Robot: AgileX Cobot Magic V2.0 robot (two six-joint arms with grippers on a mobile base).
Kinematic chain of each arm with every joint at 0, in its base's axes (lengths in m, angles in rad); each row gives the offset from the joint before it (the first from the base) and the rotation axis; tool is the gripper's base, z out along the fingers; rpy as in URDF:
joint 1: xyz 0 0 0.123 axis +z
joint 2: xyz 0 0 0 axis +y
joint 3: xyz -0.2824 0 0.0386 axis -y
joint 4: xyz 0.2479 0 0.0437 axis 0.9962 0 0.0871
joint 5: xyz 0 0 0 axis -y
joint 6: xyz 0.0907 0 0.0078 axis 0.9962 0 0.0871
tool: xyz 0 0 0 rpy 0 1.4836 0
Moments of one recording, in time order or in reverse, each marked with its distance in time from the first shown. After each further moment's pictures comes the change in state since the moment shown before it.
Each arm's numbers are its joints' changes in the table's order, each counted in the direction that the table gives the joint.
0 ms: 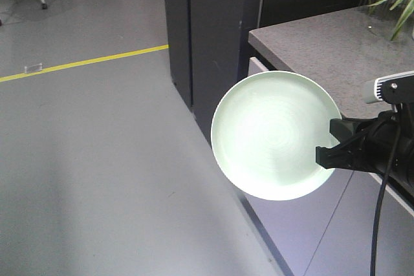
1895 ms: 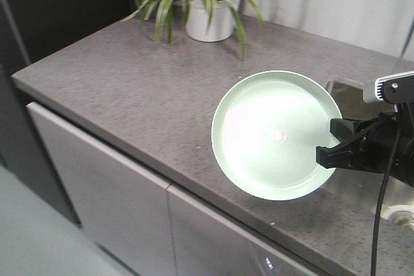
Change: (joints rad) left arm 0.000 0.000 0.000 0.000 0.000 0.000; right arm 0.000 0.000 0.000 0.000 0.001 0.000
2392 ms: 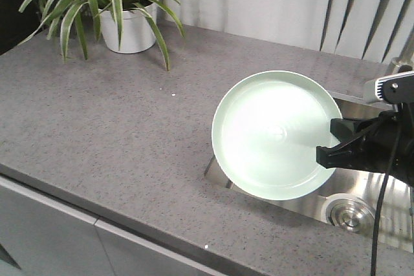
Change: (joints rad) left arm 0.000 0.000 0.000 0.000 0.000 0.000; right arm 0.000 0.000 0.000 0.000 0.000 0.000
